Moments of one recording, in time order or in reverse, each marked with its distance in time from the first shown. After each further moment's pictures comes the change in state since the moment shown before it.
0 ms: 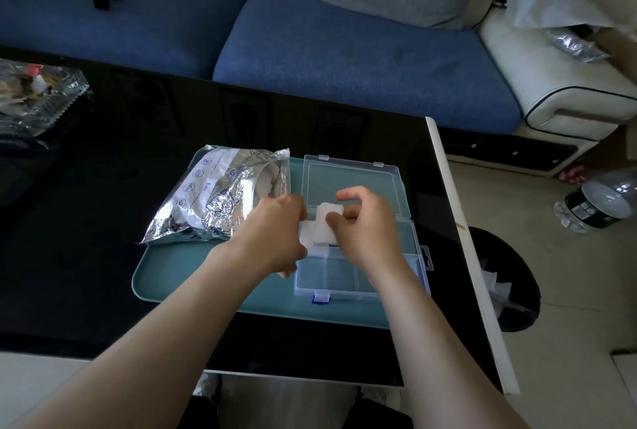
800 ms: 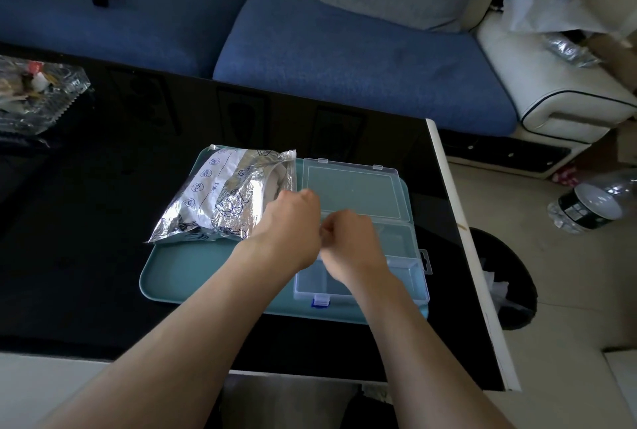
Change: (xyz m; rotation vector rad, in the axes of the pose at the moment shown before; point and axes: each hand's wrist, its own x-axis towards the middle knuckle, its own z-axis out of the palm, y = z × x) left_hand -0.009 0.024 -0.007 0.227 0.116 0.016; right_hand -0.011 -0.013 0.029 -0.555 -0.150 0.024
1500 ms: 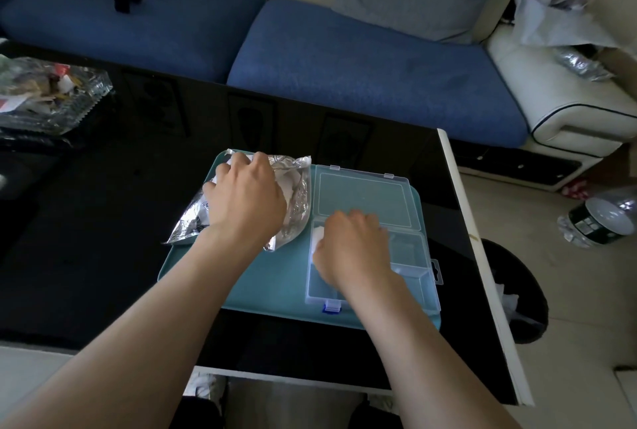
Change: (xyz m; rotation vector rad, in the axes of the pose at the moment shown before) left_hand 0.010 -0.051 -0.027 0.059 0.437 -0.194; right_hand -0.028 -0.042 -0.021 -0.347 0.003 -0.155
